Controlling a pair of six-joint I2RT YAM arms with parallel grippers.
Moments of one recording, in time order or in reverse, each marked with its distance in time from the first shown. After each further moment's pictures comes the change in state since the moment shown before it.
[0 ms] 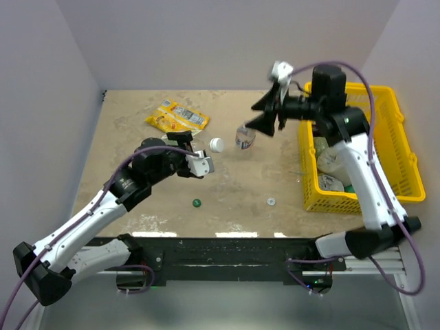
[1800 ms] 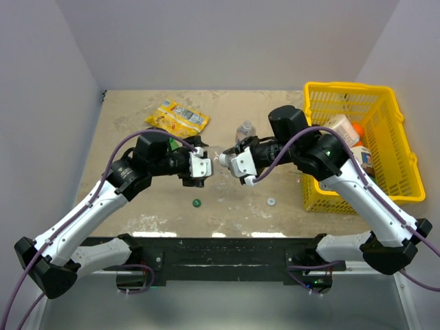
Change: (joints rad) left arm 0.054 0.082 0.192 -0.291 0.510 -0.168; right arm 0.528 -0.236 -0.248 -0.252 0.293 -1.016
